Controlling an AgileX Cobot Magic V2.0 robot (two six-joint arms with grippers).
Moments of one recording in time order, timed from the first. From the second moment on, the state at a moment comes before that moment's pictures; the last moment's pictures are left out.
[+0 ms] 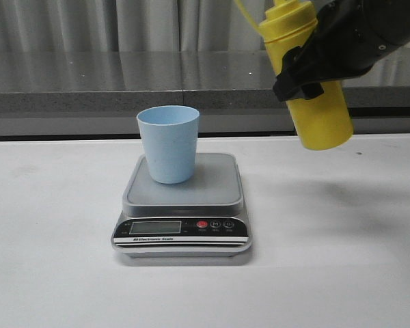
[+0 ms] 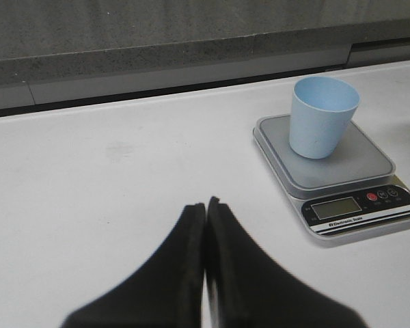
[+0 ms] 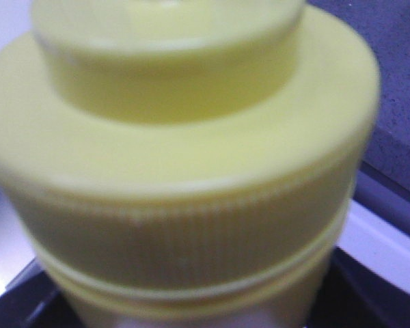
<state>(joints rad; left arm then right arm) -0.15 0.25 -0.41 -0.17 0.59 0.14 0.34 1.59 -0.93 -0.32 -0.10 0.01</state>
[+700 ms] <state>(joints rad) -0.15 0.25 -0.41 -0.17 0.59 0.14 0.28 1.81 -0.78 -0.08 -0.67 0.07</state>
